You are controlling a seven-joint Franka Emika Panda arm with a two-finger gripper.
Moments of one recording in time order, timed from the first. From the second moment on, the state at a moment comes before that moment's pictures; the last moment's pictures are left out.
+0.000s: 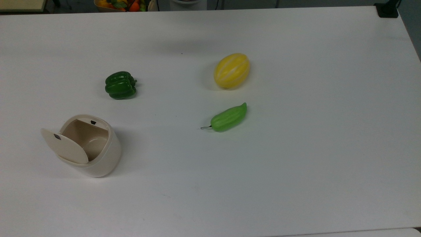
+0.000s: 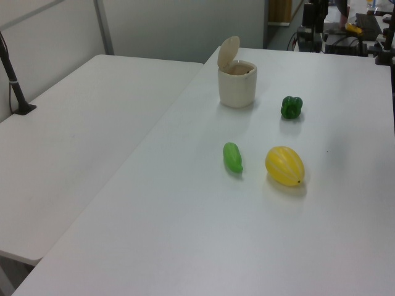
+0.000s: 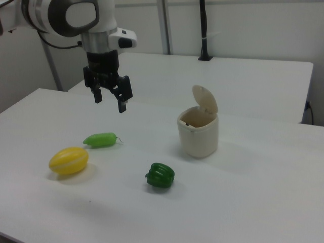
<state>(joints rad) -0.05 0.03 -0.08 -1.56 0.05 1.54 -0.05</state>
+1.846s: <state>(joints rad) -0.04 0.06 -0.07 -1.56 0.07 1.54 -0.02</state>
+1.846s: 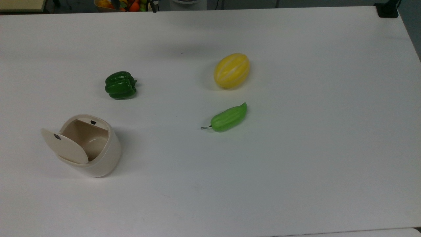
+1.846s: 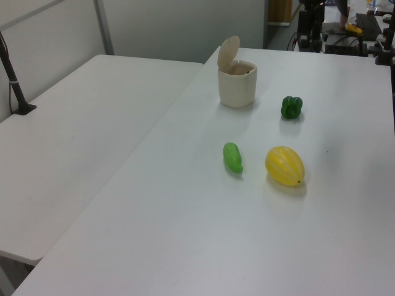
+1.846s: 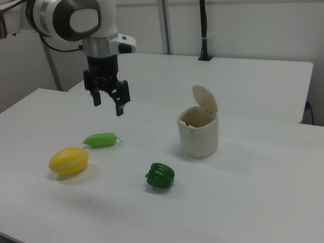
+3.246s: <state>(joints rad) -0.08 0.10 -0.08 -1.54 0.11 2.06 0.03</state>
